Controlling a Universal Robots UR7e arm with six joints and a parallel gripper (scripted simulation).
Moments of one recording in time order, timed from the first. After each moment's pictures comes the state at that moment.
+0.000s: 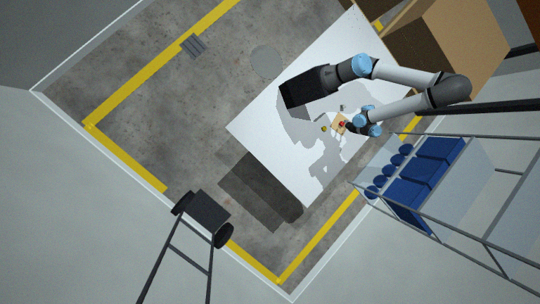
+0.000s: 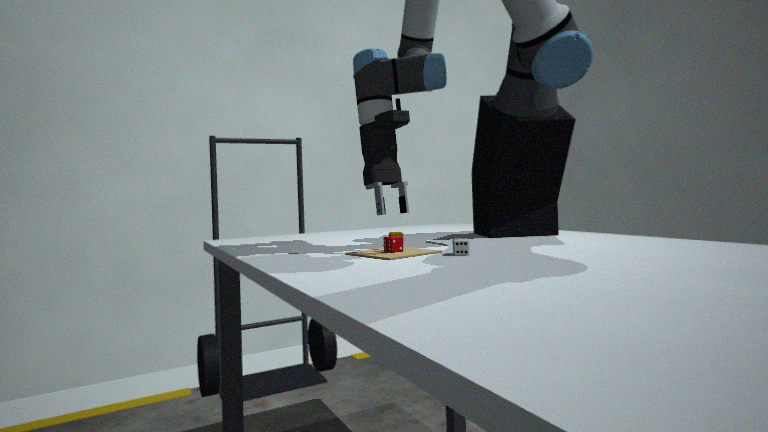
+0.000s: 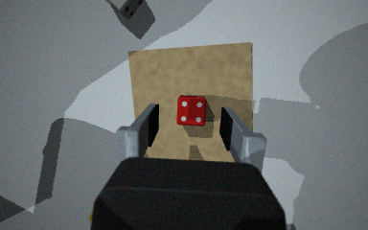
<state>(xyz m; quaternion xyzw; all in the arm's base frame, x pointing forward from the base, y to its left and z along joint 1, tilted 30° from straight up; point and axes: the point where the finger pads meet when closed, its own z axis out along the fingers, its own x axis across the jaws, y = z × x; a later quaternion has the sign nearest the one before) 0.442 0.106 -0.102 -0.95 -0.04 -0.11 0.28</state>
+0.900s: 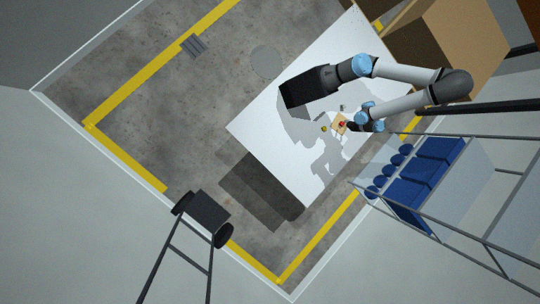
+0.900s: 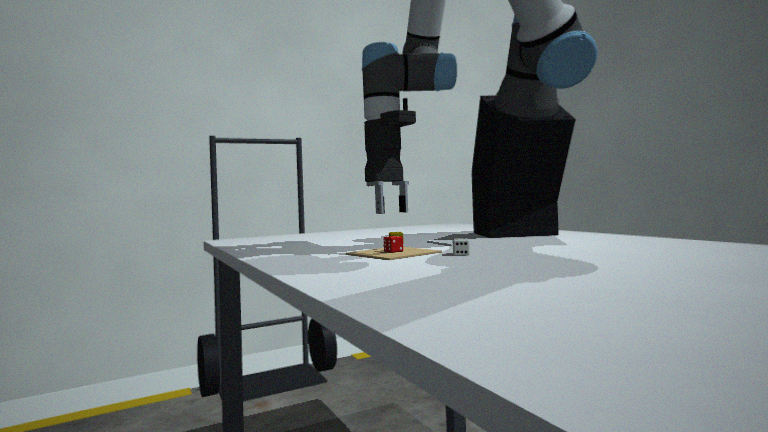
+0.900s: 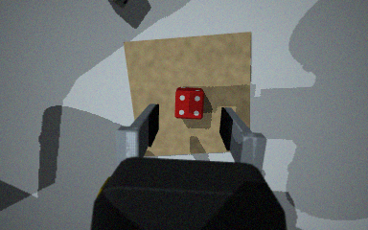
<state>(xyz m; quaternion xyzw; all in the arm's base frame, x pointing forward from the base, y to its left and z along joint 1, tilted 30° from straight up) 0.443 0.106 -0.099 -0.97 -0.03 -0.11 0.23</state>
